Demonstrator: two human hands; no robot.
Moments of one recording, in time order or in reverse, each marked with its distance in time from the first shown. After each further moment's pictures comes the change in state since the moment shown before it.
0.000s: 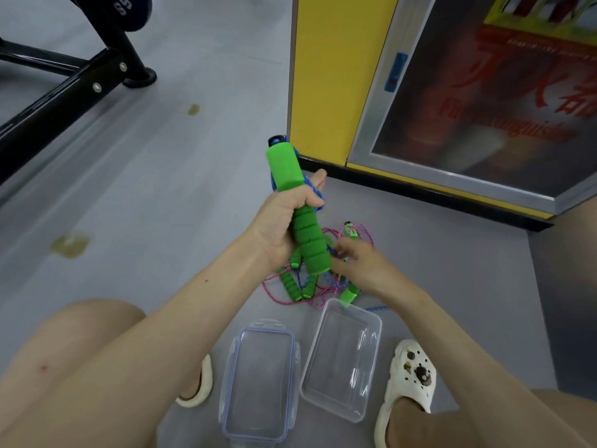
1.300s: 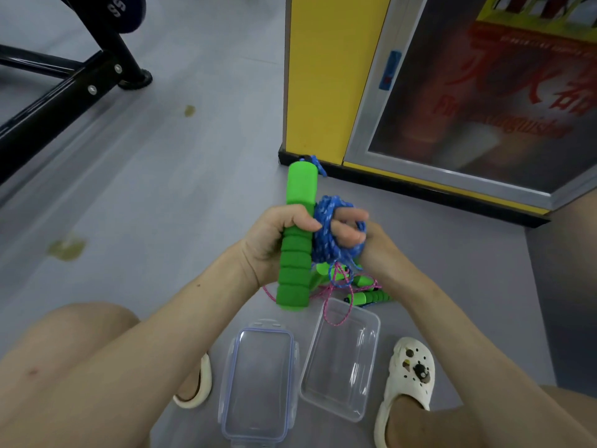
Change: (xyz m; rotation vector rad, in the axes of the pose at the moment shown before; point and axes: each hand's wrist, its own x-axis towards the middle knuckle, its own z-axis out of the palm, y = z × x) left_hand -0.002 -0.011 -0.018 -0.167 -0.709 -0.279; right_hand -0.006 -0.015 -0.023 0.533 -0.107 -0.108
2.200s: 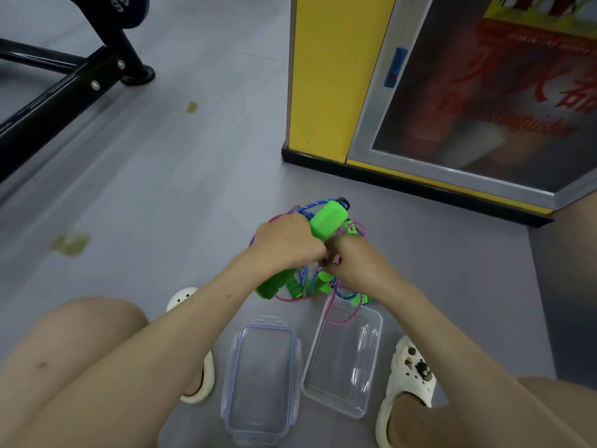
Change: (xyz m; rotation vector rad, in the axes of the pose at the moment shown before) left_hand 0.013 -0.004 -0.004 1.649 0.838 -0.473; right_hand 0.013 0.021 0.021 -0.915 0.066 0.029
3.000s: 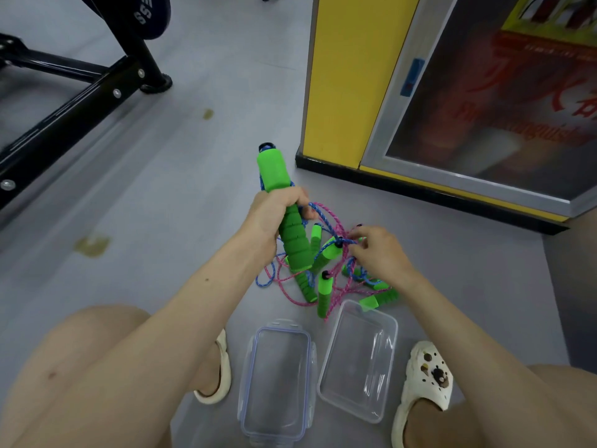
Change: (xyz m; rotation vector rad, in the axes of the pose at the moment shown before) left_hand -0.011 -0.037 -0.041 -1.363 0.144 -0.085; right_hand 0.016 0.000 0.002 0.175 0.182 0.195
